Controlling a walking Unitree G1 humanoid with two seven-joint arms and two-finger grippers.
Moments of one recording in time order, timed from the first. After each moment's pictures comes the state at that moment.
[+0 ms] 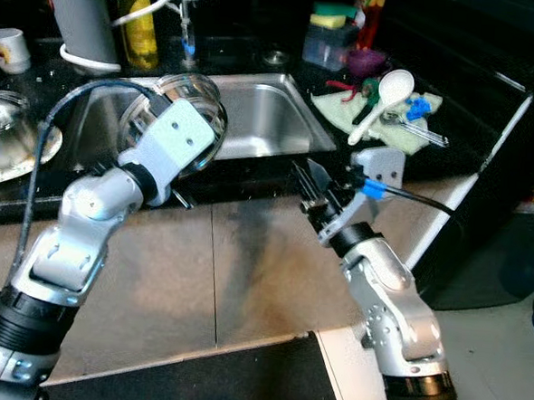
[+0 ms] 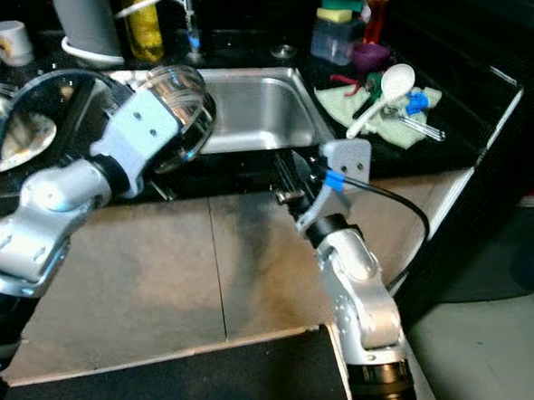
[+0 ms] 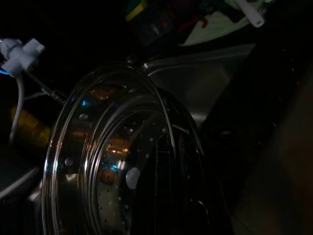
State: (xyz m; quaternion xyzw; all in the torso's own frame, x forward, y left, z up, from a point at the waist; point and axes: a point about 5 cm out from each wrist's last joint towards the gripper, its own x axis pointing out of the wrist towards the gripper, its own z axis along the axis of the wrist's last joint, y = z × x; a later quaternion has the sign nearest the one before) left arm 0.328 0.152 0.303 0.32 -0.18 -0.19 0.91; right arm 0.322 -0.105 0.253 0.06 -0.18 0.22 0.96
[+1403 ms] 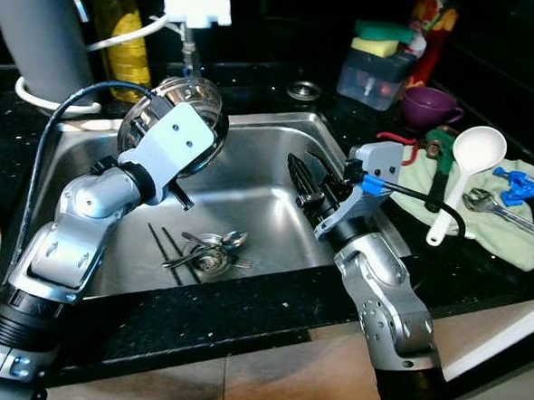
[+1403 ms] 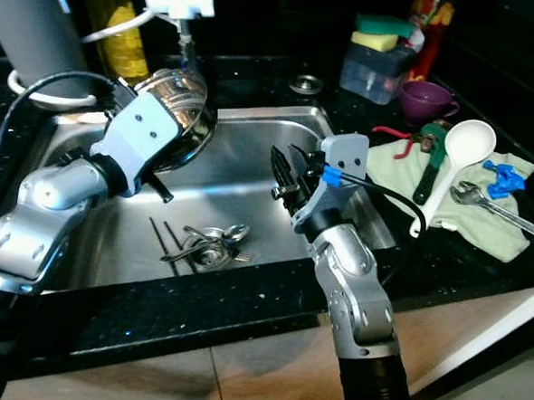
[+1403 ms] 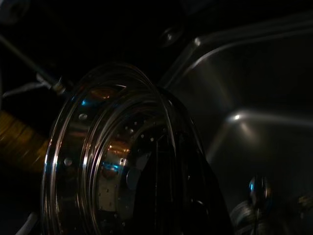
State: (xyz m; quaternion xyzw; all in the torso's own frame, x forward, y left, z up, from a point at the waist) left arm 0.330 0.161 0.296 0.34 -0.14 -0.20 0.91; right arm 0.322 -0.098 0.257 0.07 -0.19 0.23 0.95
